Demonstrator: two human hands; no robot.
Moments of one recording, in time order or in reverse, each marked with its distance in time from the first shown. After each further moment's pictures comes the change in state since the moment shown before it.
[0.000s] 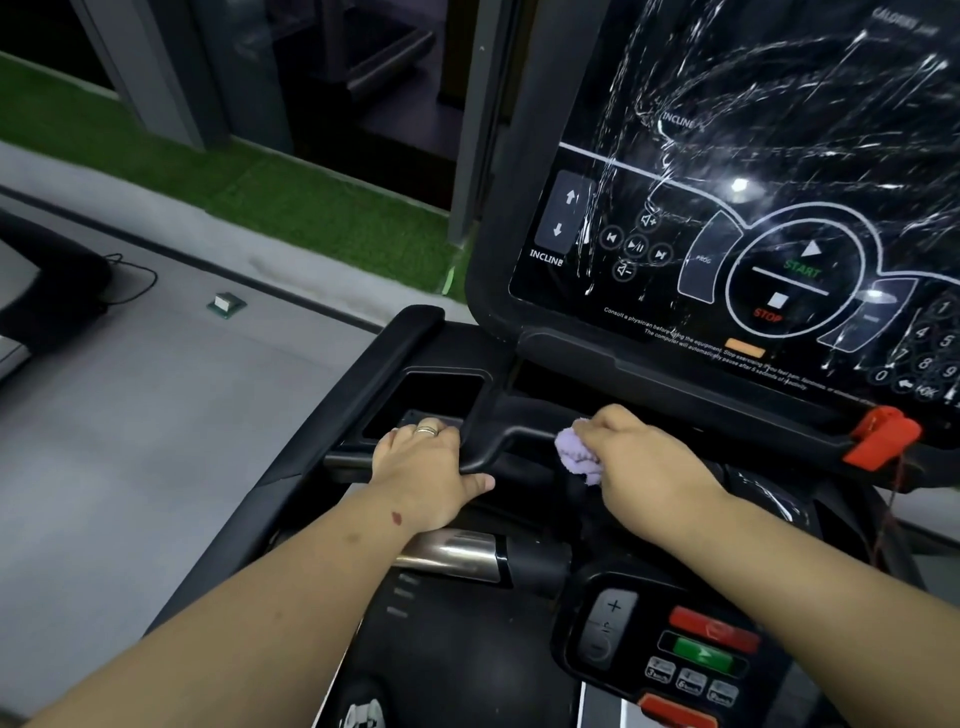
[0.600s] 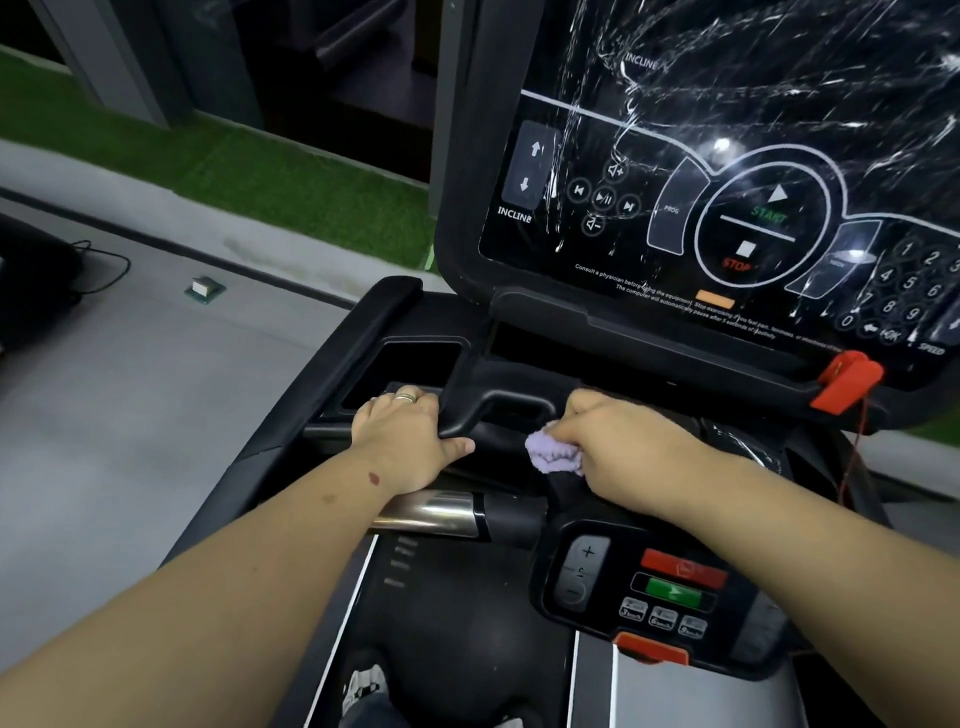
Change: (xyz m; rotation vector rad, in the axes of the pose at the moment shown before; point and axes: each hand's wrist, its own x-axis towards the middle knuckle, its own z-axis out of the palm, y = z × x) left_hand 0.000 0.002 -0.003 0.026 -0.013 -0.014; right_hand -0.014 -0.002 -0.008 0.064 -0.183 -0.136
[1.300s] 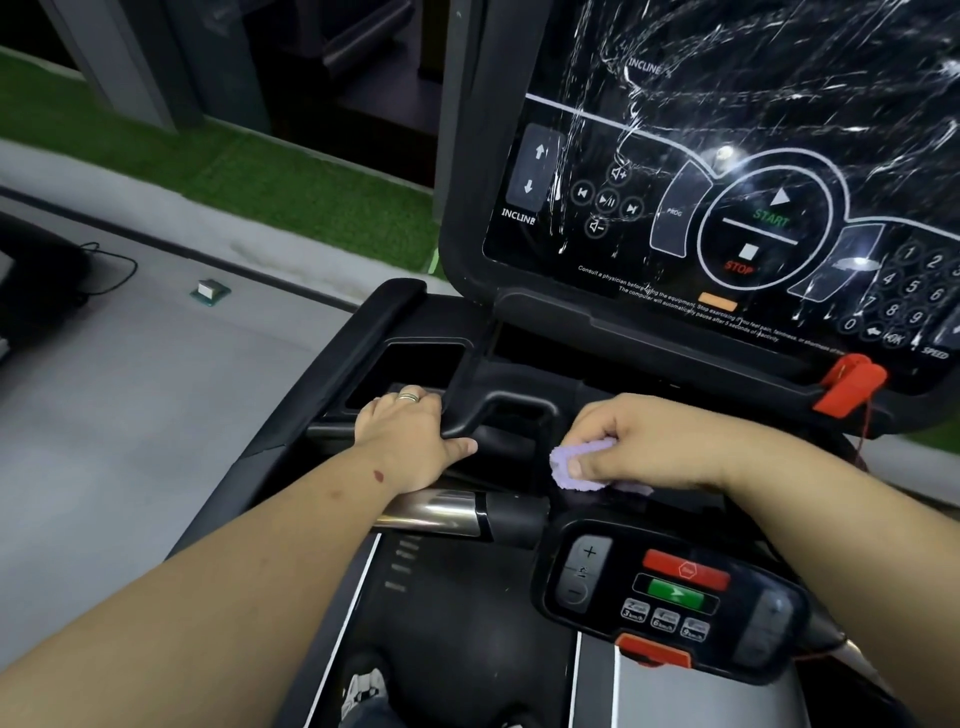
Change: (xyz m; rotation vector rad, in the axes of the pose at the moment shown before) left_hand -0.002 0.000 -0.001 -0.016 -0.001 -0.003; right_hand -0.017 0.007 -0.031 0.519 -0.217 0.025
